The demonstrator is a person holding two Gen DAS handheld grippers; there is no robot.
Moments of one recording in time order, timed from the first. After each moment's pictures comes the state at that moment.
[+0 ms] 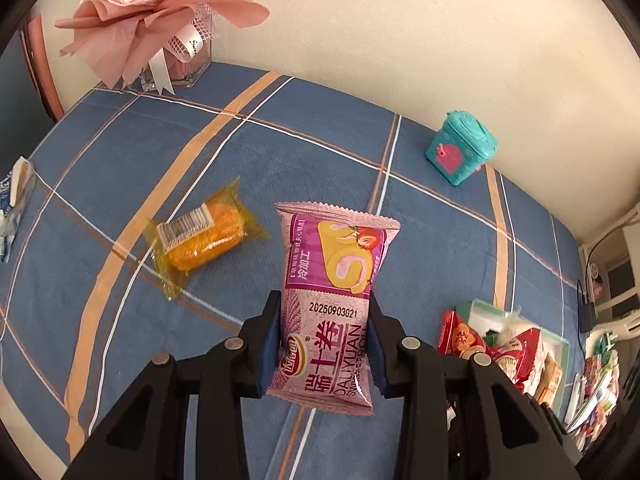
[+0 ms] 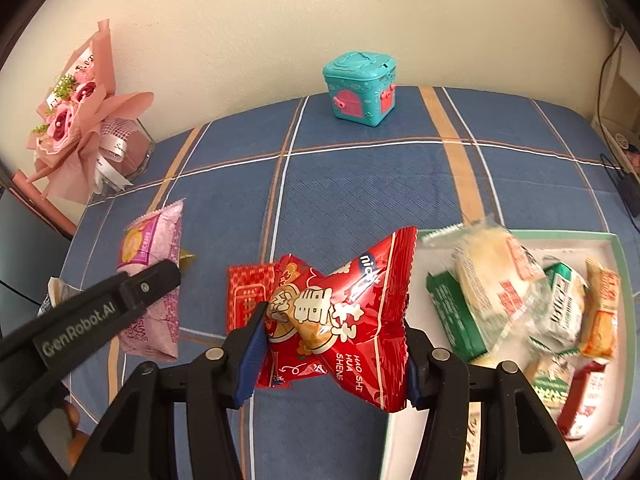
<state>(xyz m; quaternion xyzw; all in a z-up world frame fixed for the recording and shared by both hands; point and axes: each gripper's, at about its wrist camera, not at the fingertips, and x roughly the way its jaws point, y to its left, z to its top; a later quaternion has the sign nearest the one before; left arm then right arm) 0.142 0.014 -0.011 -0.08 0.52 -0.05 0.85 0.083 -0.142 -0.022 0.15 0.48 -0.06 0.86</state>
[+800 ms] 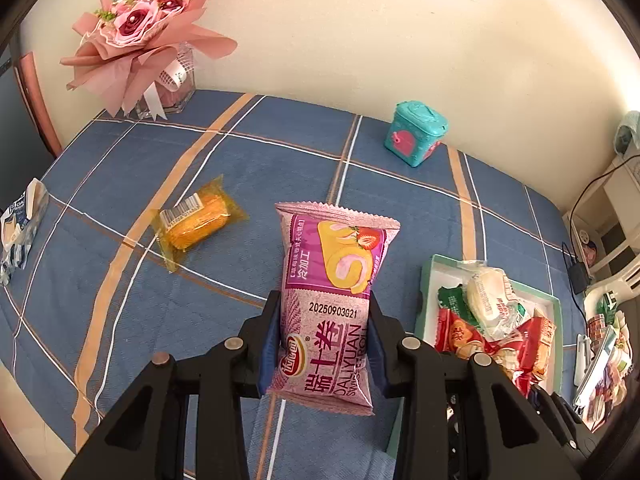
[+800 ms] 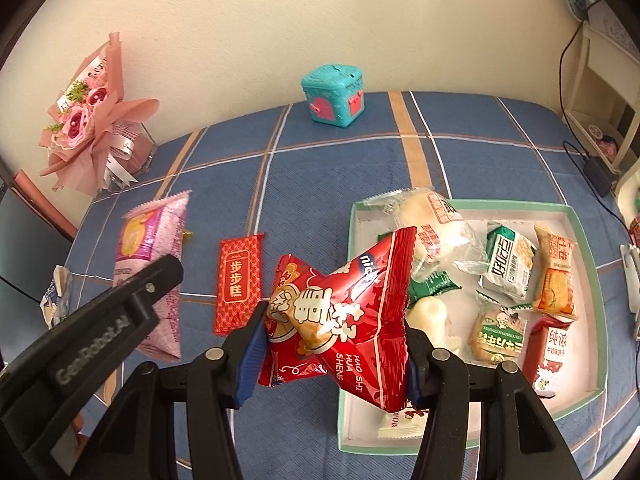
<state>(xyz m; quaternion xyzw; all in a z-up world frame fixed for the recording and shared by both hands) 0.079 -0.015 0.017 -0.04 0.48 -0.07 0.87 0.022 -0.160 -0.004 0.15 0.47 -0.07 0.86</state>
